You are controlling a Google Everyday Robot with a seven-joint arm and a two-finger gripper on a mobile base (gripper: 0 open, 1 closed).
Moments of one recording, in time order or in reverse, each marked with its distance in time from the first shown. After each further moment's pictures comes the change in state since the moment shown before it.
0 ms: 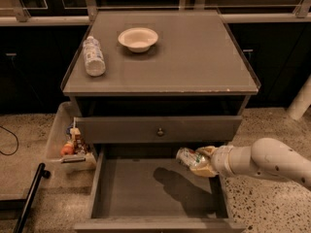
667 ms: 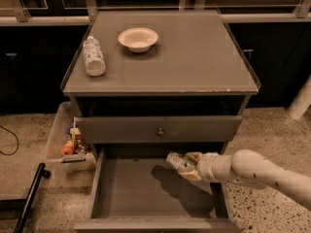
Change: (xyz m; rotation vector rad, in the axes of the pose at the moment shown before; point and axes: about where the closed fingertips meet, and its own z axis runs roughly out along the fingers) arm 0.020 0.003 0.072 0.023 -0.041 0.013
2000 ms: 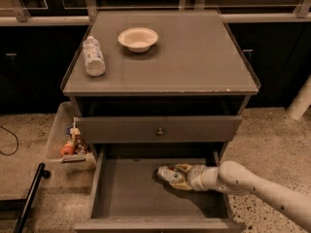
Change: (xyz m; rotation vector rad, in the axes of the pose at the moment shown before) arm 0.060 0.022 0.098 -0.114 -0.082 -0.070
